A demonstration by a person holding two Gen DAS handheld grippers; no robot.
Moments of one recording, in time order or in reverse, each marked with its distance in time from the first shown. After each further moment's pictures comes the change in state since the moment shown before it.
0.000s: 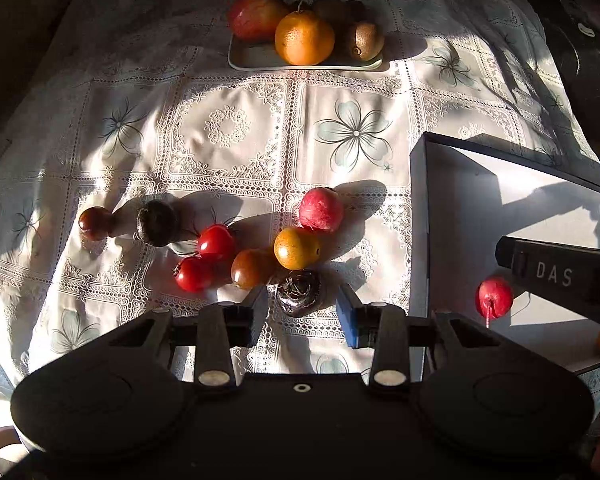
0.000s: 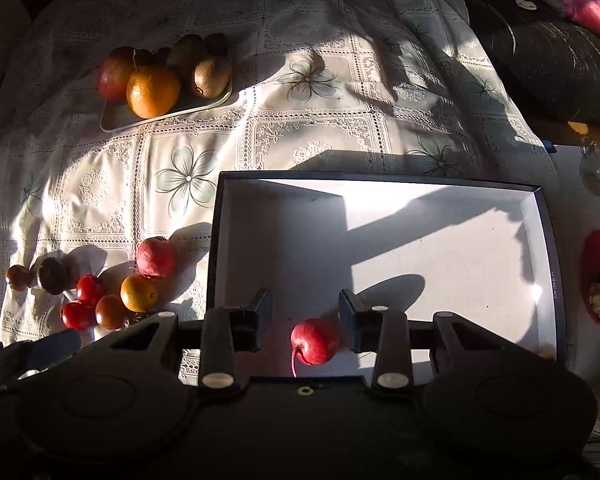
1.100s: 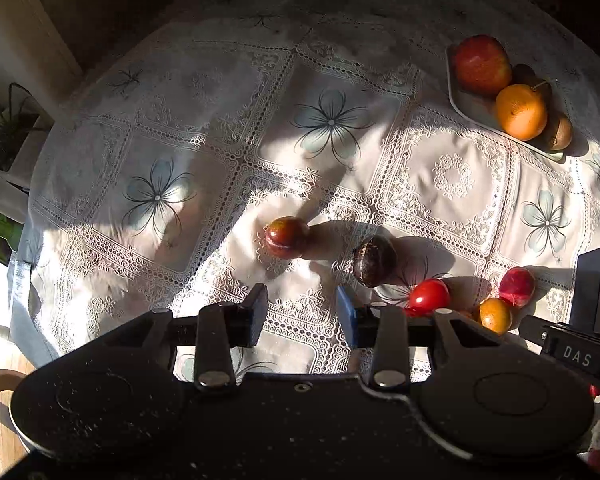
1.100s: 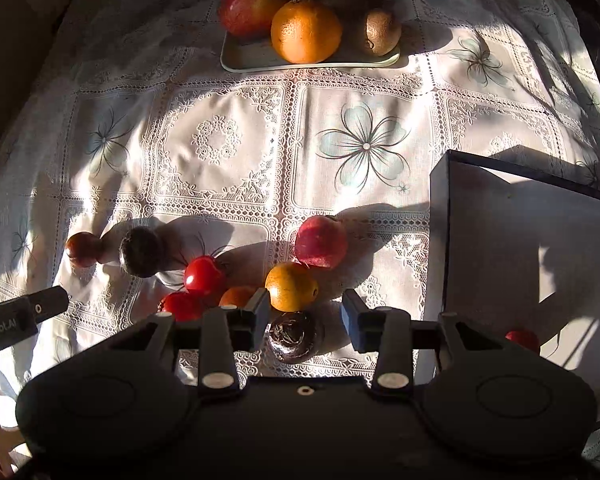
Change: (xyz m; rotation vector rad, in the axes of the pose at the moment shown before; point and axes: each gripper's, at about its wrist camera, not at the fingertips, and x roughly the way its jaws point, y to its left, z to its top) left arm 0.013 0.178 0.013 -0.291 -0.014 0.085; right arm 0.050 0.119 0.011 -0.080 0.083 0.110
